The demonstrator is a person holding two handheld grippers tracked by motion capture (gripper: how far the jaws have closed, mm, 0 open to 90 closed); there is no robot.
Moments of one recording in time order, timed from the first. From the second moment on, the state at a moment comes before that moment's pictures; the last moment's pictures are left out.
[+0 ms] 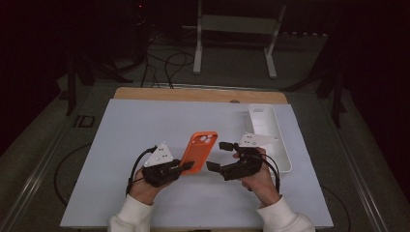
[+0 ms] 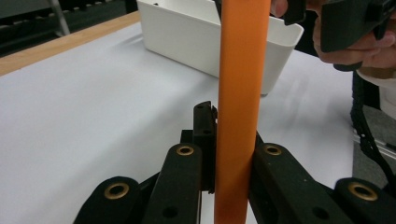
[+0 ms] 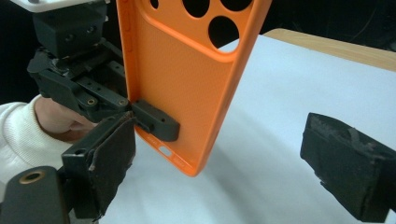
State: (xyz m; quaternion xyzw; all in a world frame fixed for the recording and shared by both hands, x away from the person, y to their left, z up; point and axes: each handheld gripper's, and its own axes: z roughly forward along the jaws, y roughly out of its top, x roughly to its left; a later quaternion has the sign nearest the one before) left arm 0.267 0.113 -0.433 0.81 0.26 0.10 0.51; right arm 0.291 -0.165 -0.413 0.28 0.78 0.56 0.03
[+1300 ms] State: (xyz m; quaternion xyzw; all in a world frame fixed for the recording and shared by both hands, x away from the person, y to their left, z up) left arm 0.262 0.115 -0.433 0.78 0.31 0.19 0.50; right arm 0.291 -0.173 -0.416 0.32 0.75 0.58 0.04
